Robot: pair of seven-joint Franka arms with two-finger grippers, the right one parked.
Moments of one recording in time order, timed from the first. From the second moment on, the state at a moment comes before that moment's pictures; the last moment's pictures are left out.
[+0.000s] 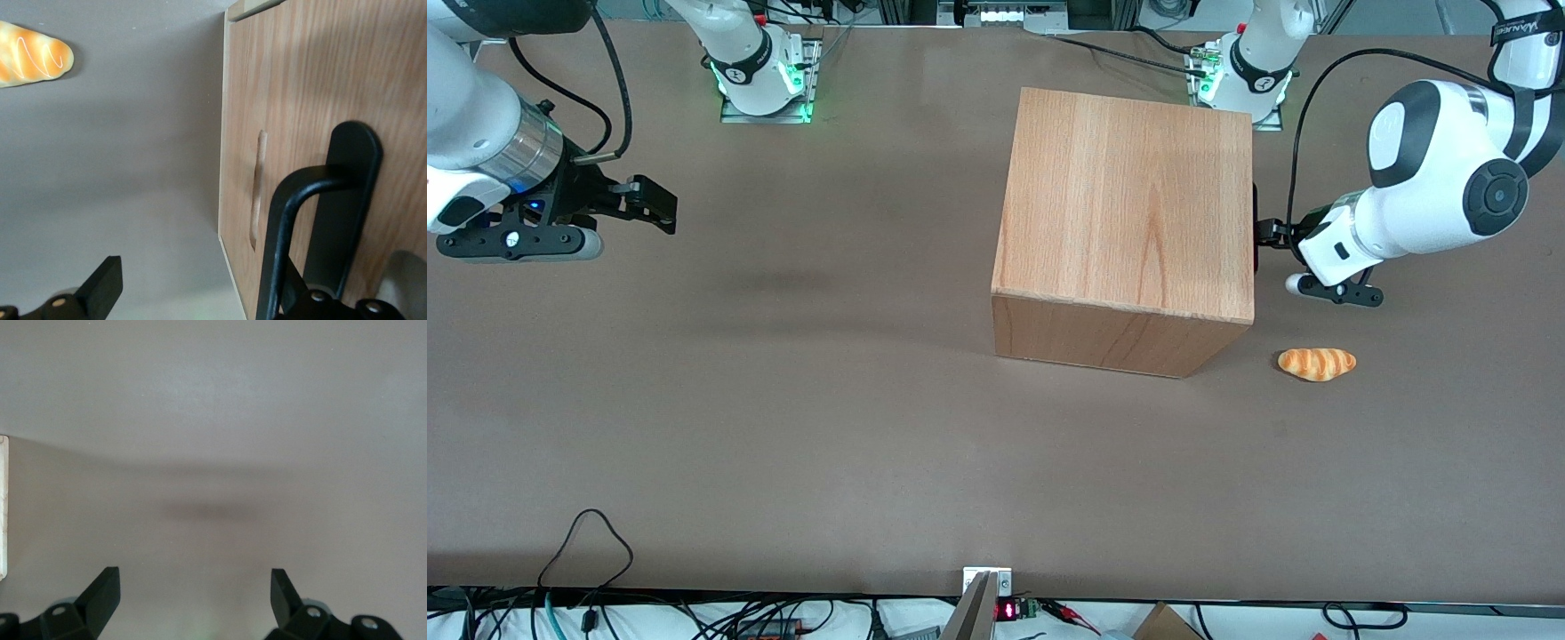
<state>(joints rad) -0.04 0.08 -0.05 -2.02 -0.20 1.81 0.09</state>
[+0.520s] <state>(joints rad) -0.03 0.09 -0.05 -2.02 -0.20 1.82 0.09</state>
